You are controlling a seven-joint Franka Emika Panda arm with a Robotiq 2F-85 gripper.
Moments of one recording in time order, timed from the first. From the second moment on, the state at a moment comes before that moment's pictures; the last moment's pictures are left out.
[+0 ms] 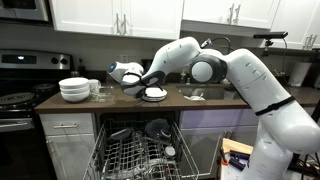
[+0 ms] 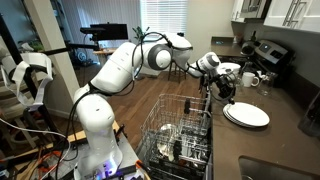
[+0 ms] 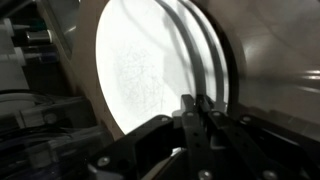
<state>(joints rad) 0.07 0.81 -0.18 -1.22 -0.75 1.81 0.42</state>
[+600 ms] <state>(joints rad) 0.10 0.80 -0.18 -1.21 -0.75 1.80 0.42</state>
